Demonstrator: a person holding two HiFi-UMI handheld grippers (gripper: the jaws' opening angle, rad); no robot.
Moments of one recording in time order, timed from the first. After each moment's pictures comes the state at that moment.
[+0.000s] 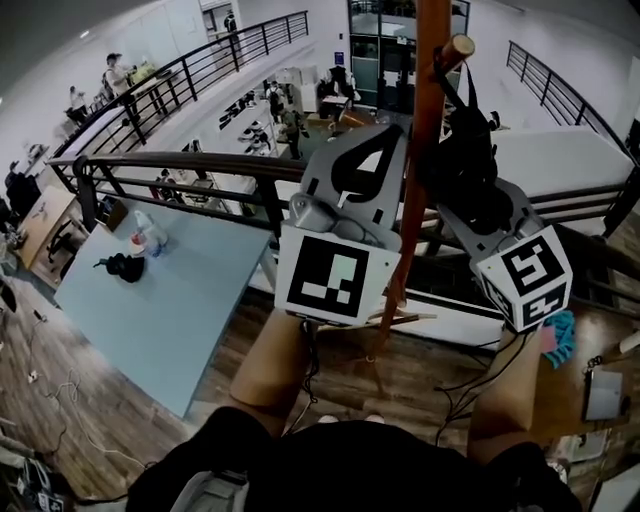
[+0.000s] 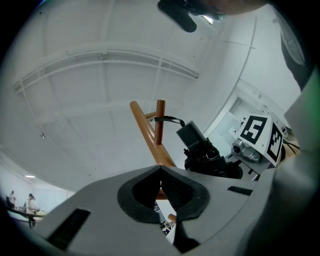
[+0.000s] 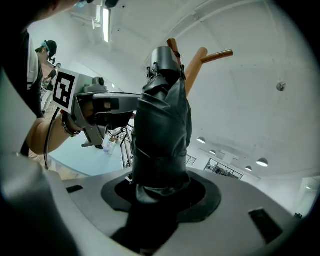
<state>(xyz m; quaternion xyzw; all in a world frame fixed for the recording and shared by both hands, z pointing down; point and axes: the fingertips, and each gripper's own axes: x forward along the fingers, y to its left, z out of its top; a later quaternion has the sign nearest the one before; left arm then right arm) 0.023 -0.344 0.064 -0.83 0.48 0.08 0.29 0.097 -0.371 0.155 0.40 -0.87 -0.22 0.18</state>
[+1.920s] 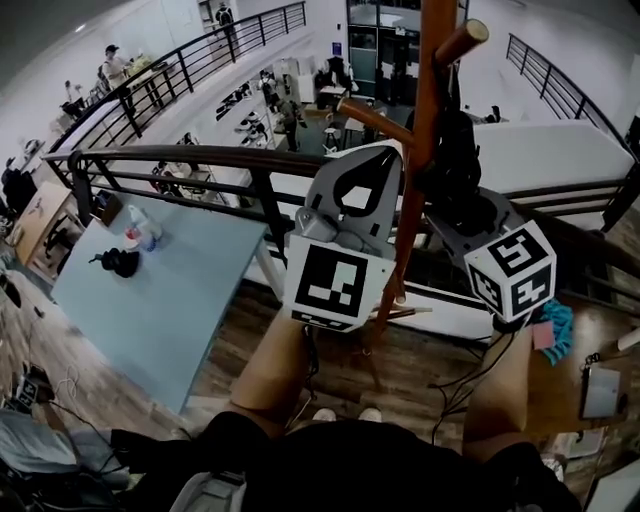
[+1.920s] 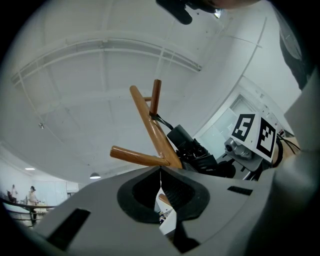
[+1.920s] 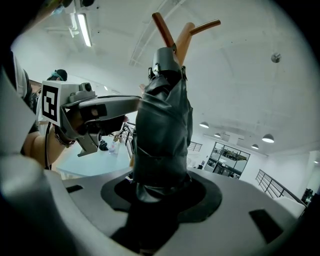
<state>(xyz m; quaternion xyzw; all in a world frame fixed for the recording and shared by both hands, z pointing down) 0.028 -0.367 0.119 -0.84 0.48 0.02 0.25 0.098 -0.395 0.207 0.40 -0.89 -0.11 0.20</state>
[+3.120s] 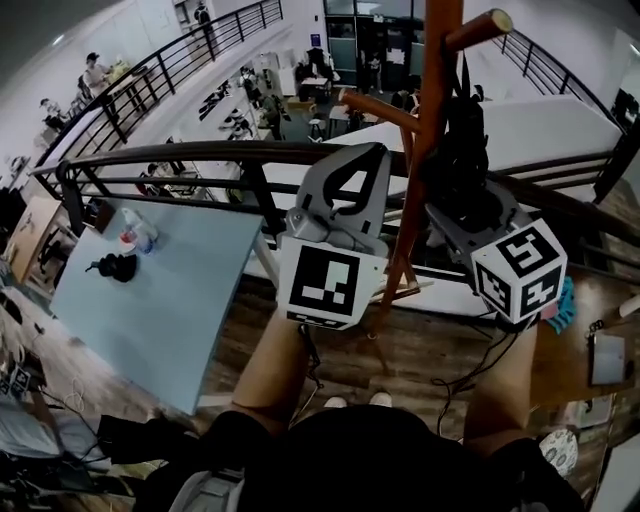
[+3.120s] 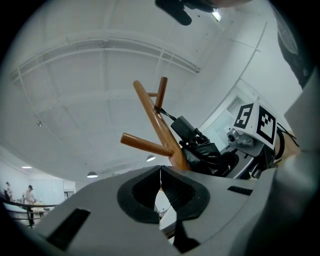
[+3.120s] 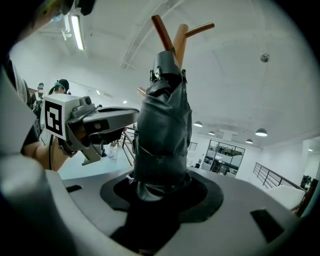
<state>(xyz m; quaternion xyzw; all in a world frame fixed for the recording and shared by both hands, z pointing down) 0.008 -0.340 0.133 -0.85 0.47 0.02 0.25 0.089 -0.351 0.204 0.43 -0.88 -0.09 0.17</state>
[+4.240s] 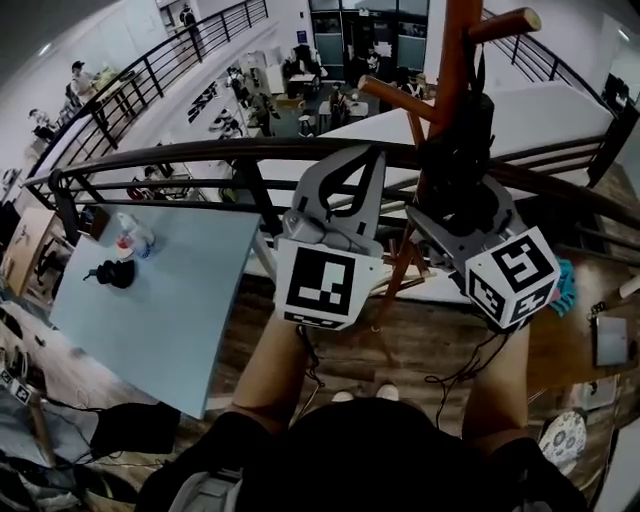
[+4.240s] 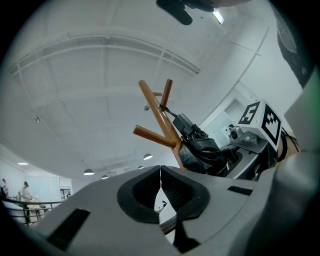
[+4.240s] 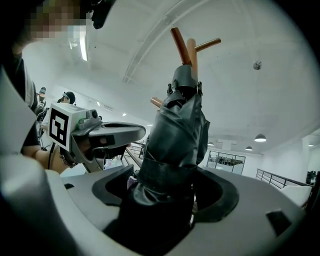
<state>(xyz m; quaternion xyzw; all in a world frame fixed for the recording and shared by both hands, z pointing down) -0.012 -0.337 0.151 -0.86 0.45 0.02 0.24 0.054 -0.335 0.201 0.43 -0.89 -0.12 0.09</state>
